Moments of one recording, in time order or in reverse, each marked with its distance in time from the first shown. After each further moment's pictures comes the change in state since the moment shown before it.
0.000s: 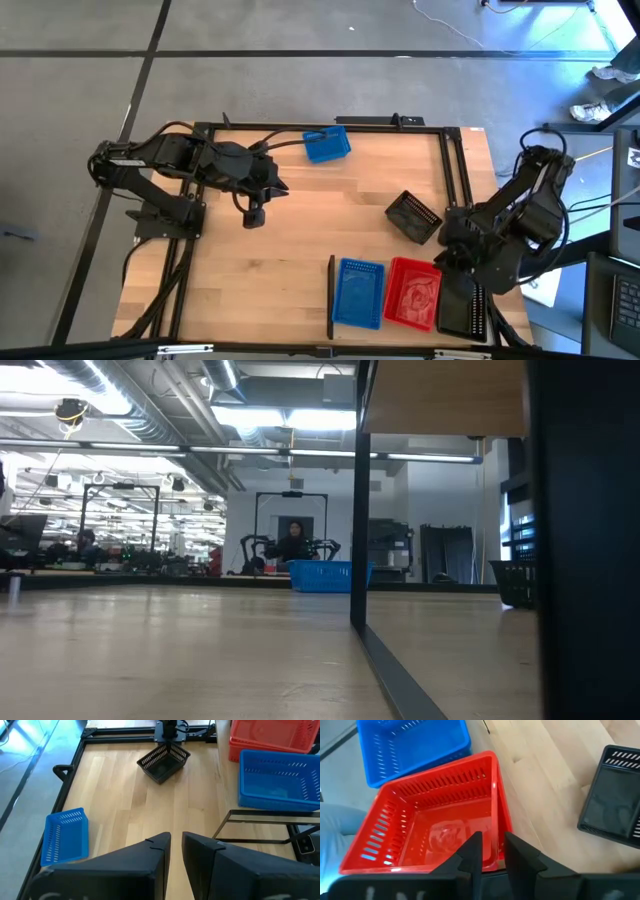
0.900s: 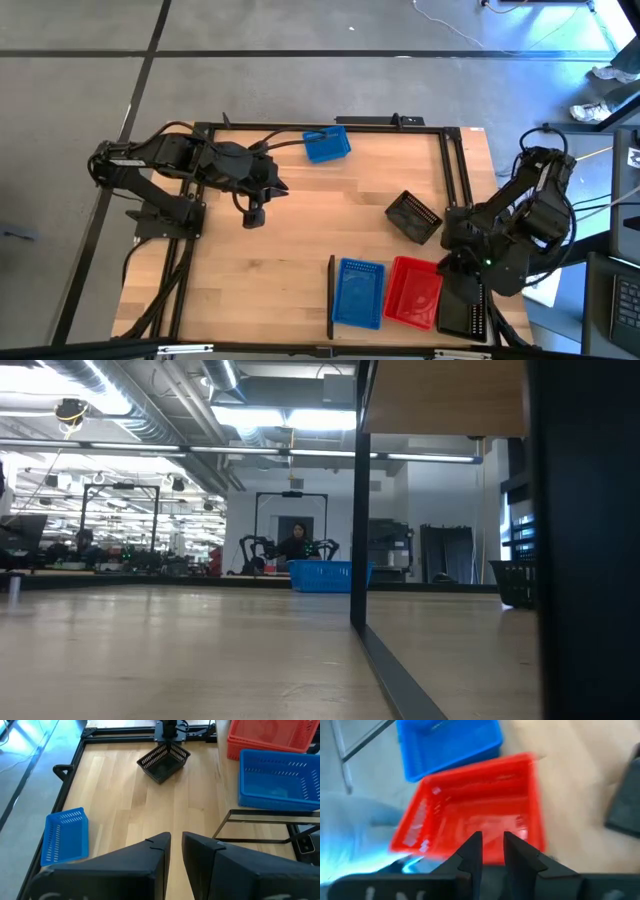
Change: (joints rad) left arm 0.000 0.000 0.000 -0.002 0.000 0.000; right arm 0.028 0.023 0.084 0.027 -0.029 -0.004
